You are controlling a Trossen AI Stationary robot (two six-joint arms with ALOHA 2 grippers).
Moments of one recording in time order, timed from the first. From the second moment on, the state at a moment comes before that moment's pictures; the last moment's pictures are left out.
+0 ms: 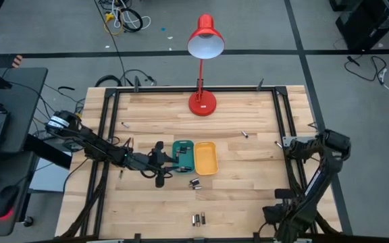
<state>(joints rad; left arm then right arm) -0.35 1.48 0.36 0.82 -0.40 -0.19 1.12 1.76 1.13 -0.96 -0.10 1.19</state>
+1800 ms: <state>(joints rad) -0.30 1.48 0.47 1.05 -0.30 -0.01 0.35 1.79 1.13 0.26 0.61 0.20</state>
